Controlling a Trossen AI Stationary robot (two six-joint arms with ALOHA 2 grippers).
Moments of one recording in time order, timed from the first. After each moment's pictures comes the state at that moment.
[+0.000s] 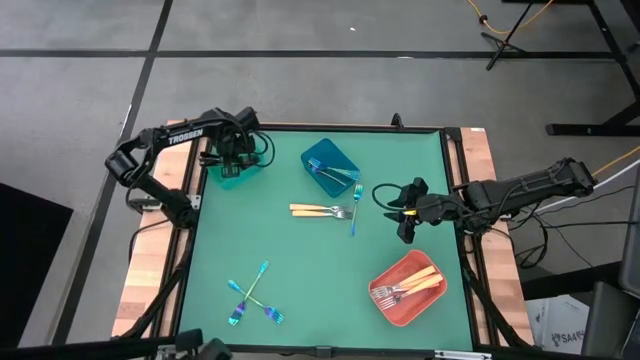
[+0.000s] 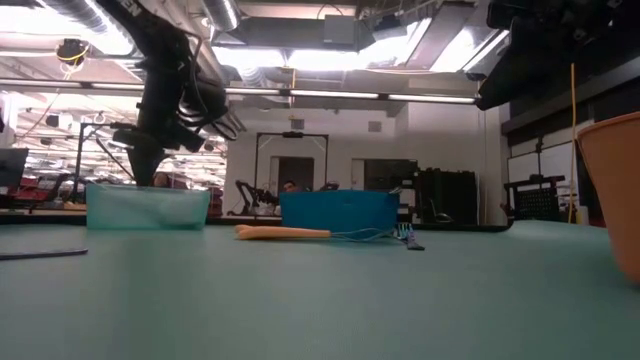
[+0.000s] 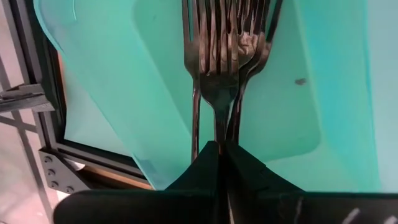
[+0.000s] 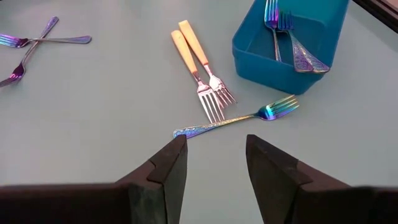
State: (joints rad) left arm 0.84 1.50 0.98 -1.05 -0.27 0.59; right arm 0.25 0.95 0.74 -0.57 0.35 0.53
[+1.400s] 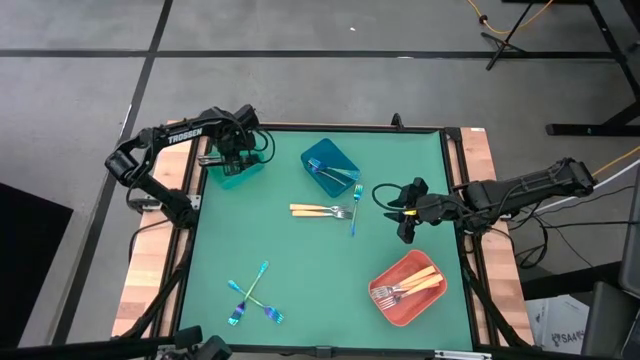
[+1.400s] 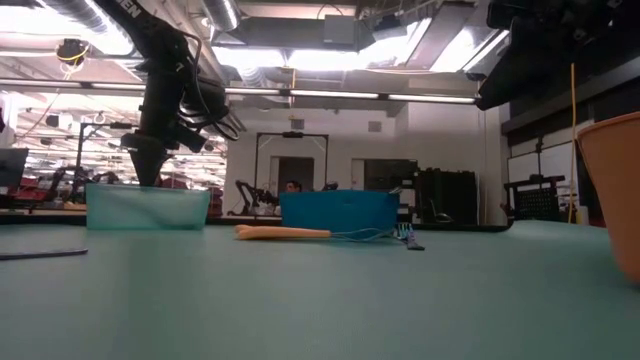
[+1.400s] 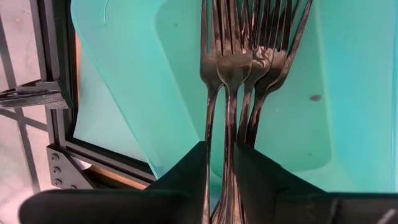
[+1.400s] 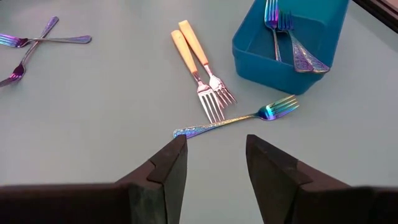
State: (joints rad) left arm 0.86 1.50 0.98 -1.00 -0.27 0.55; right arm 0.25 0.95 0.74 -0.57 0.35 0.53
